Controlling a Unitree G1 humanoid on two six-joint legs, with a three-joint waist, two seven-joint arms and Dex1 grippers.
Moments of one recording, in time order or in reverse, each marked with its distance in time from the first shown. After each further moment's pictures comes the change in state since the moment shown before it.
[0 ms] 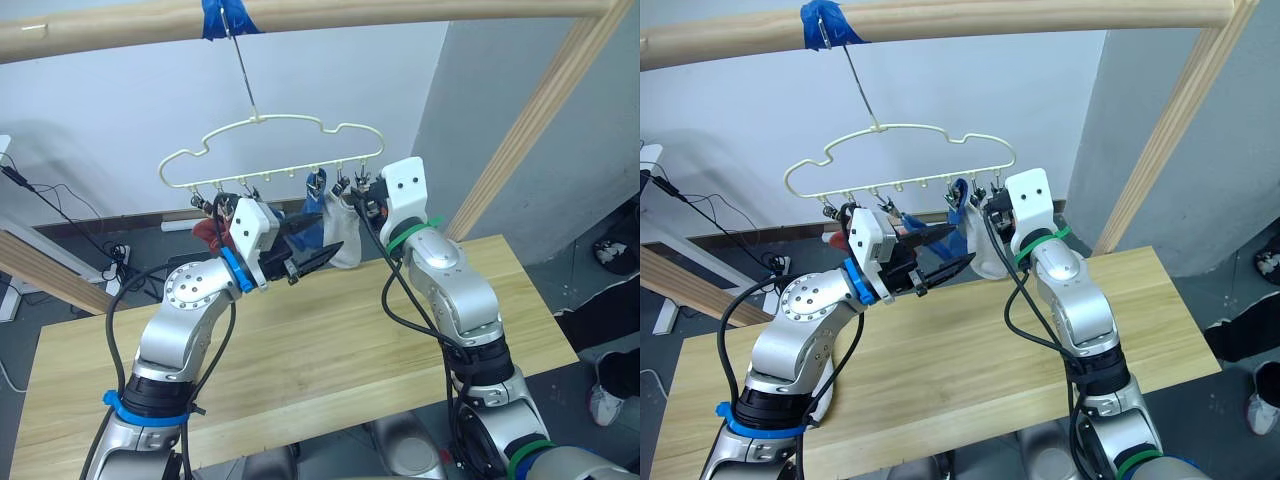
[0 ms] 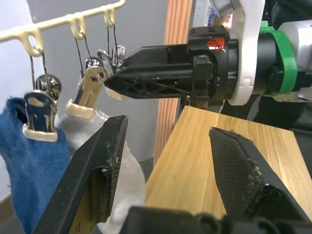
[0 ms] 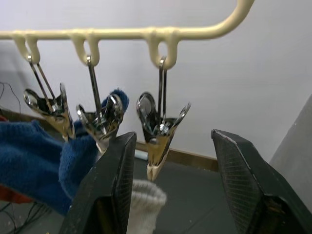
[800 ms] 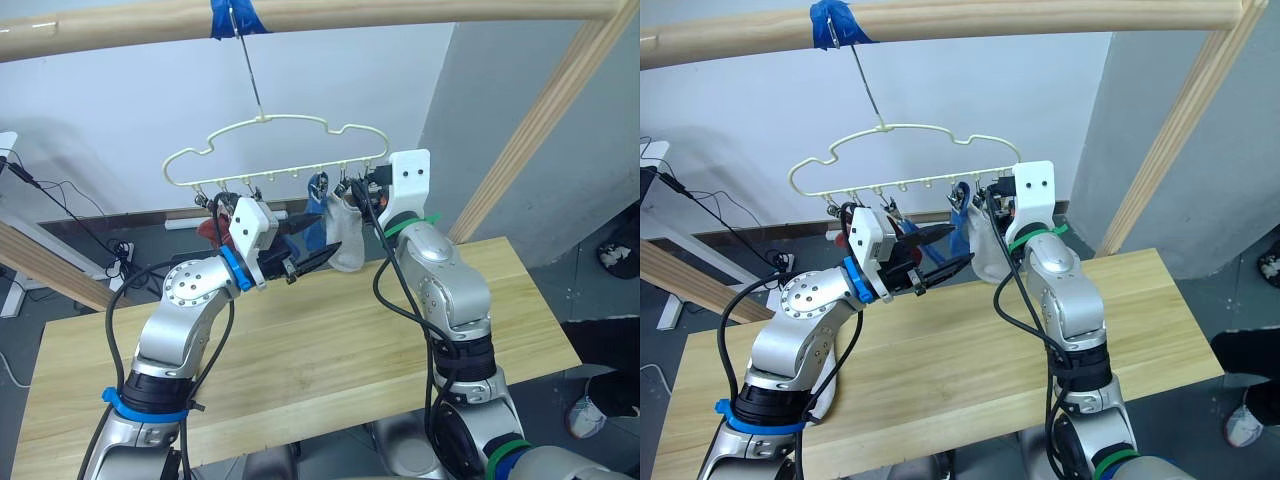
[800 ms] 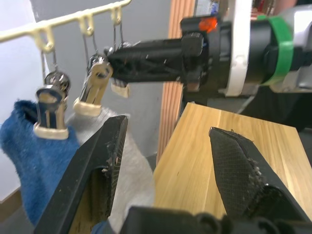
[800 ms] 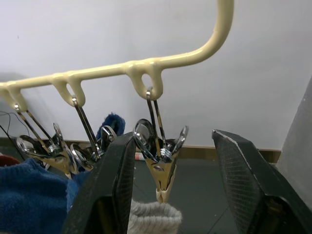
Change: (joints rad) left arm -0.012 0.007 0.000 0.030 0.003 -0.012 -0.019; right arm -0.027 0.152 -0.091 -0.033 0.015 0.099 -0.083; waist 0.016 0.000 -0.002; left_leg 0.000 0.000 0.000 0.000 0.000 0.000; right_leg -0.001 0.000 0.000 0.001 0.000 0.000
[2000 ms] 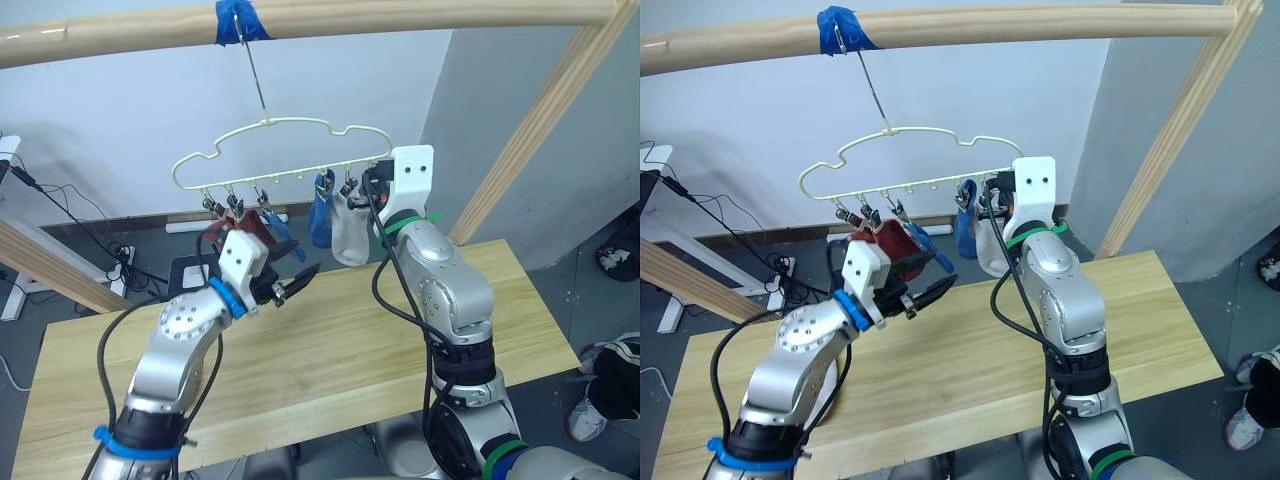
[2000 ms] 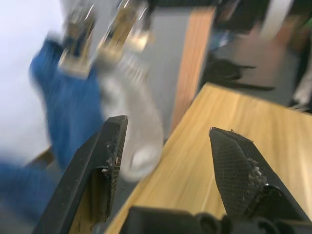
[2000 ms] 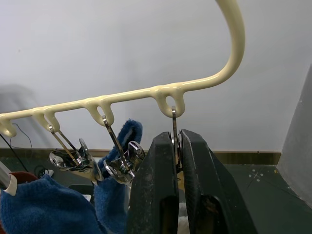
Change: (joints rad) left arm 0.259 -0.030 0.050 -0.033 0.107 -0.009 0.189; right arm -0.001 0.003 0.007 -0.046 0.029 0.035 -0.047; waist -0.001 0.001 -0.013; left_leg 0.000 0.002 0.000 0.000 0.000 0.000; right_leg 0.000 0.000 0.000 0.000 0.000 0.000
